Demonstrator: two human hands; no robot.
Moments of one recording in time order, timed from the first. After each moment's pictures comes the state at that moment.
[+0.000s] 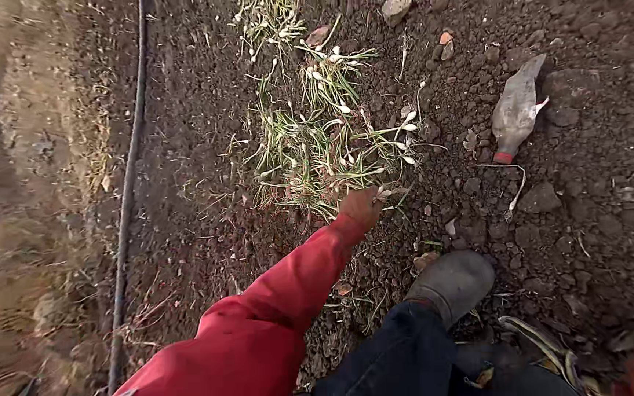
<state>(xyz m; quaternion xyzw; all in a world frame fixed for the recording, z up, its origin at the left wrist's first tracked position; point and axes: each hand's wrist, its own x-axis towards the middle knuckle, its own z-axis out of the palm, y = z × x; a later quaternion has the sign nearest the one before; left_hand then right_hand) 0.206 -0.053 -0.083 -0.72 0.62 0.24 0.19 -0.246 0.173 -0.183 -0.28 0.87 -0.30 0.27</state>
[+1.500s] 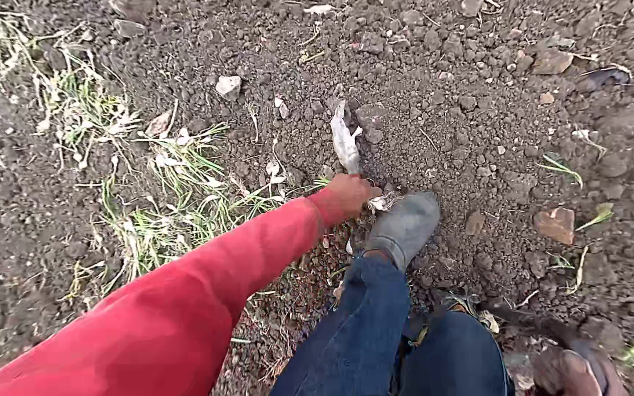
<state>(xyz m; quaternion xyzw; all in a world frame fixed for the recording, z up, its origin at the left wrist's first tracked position) -0.026 -0.148 -0.094 -0.23 0.89 0.17 0.35 -0.220 0.255 -0.030 -0.24 0.79 -0.50 0.26</state>
